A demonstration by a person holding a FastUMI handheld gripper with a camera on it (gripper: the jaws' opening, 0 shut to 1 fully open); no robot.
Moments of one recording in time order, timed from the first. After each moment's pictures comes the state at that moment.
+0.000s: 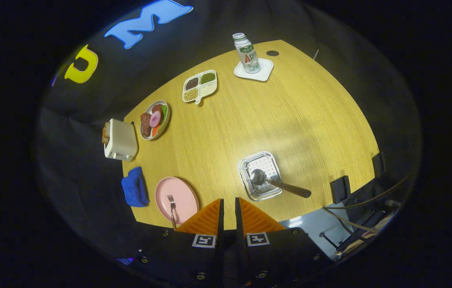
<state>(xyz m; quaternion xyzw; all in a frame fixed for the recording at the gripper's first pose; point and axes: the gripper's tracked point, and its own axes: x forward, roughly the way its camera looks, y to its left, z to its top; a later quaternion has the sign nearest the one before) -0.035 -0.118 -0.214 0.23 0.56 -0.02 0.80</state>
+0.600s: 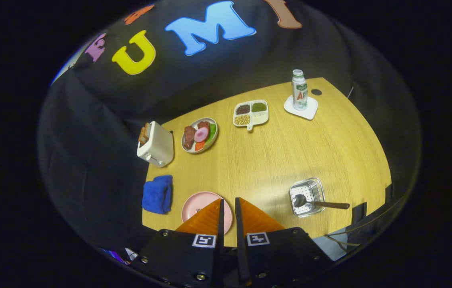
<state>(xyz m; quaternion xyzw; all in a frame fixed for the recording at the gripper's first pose) -0.001 -0.026 -0.161 0.17 0.40 0.05 0.90</state>
